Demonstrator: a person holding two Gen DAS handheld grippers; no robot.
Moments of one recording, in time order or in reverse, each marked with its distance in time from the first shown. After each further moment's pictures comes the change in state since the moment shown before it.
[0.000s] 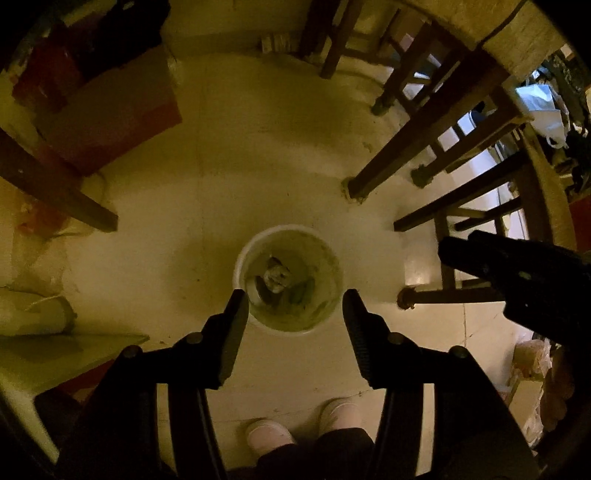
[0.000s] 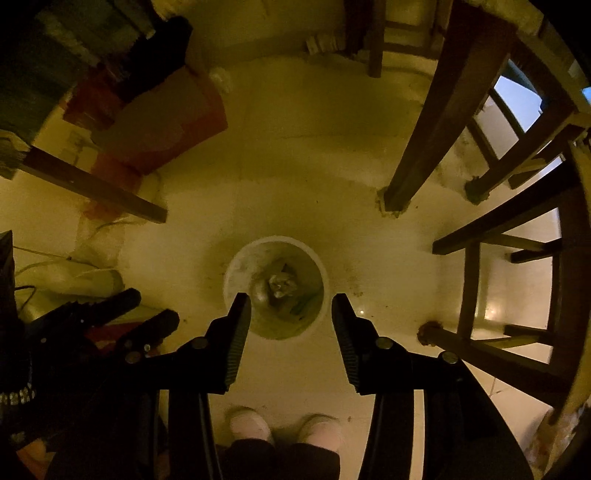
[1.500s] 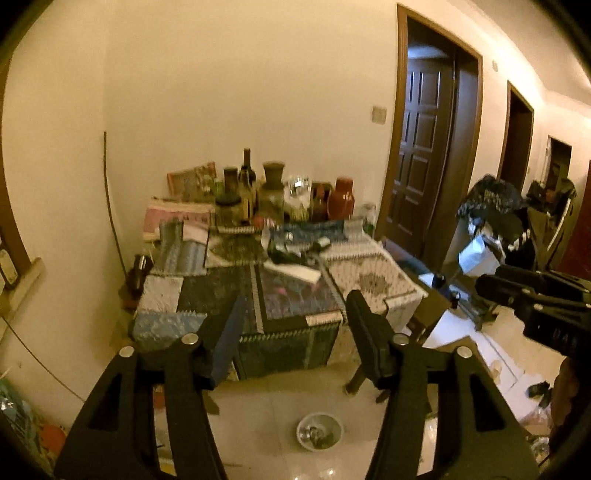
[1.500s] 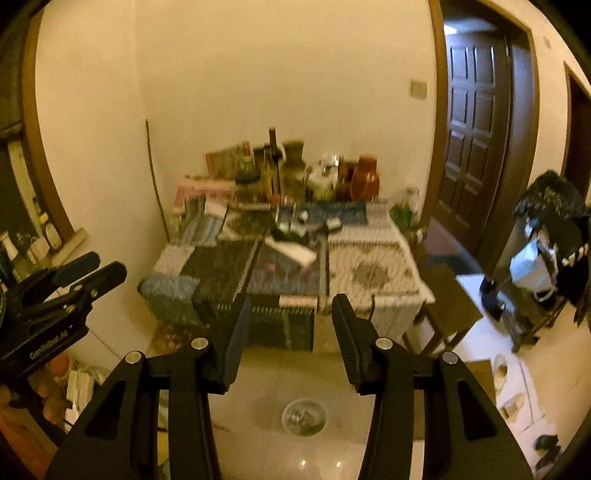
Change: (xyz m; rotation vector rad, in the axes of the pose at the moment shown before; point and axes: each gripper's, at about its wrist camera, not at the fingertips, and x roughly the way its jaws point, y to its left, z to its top) left arm -0.623 -0.019 -0.018 0.121 -0.827 0.070; right arm -0.532 0.187 -0.037 -0.144 -0.754 -0.084
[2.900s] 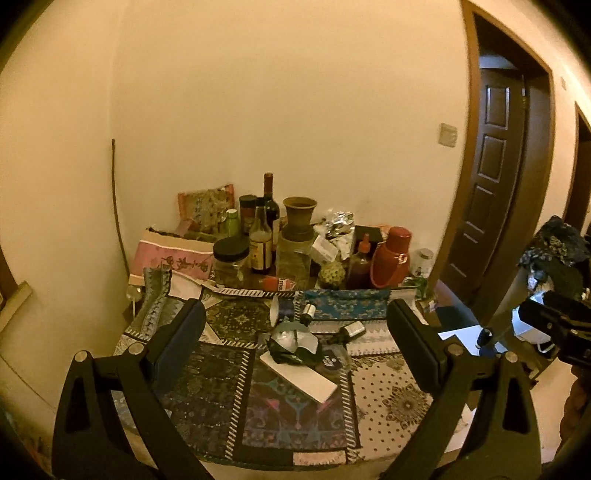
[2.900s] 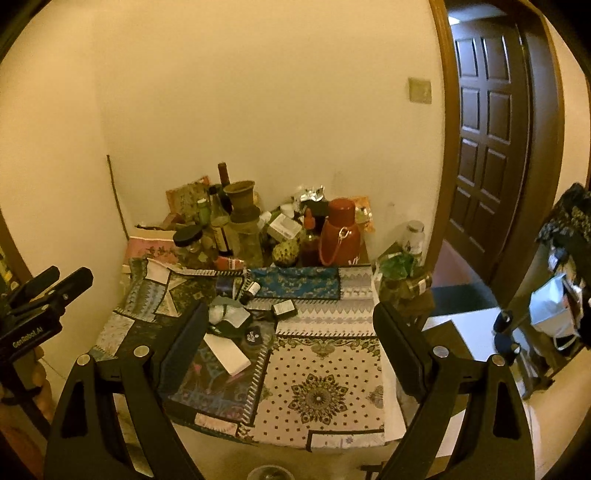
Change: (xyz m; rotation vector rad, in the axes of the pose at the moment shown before) left arm 0.255 -0.040 0.155 -0.109 -0.024 0.222; right arm 0.180 -0.154 0.161 0.023 -0.014 0.062
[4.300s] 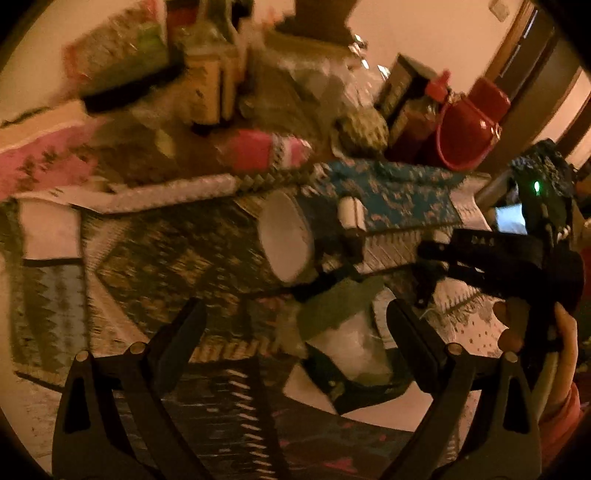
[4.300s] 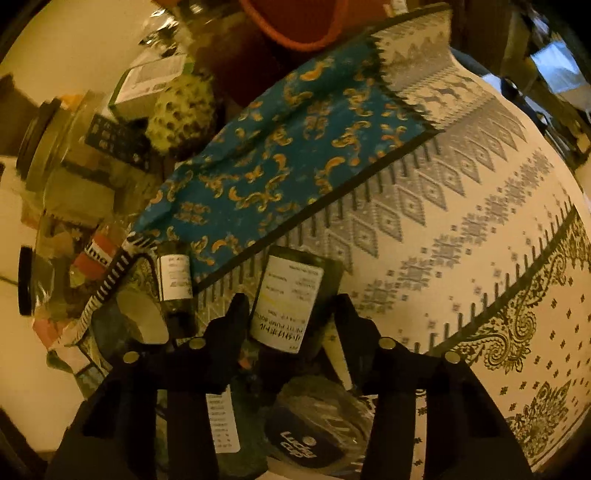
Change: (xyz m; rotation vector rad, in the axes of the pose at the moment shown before) left arm 0.370 0.083 -0.073 0.061 0.645 -0.296; right arm 0.387 -0.010 -0.045 0.665 0.596 -0.116
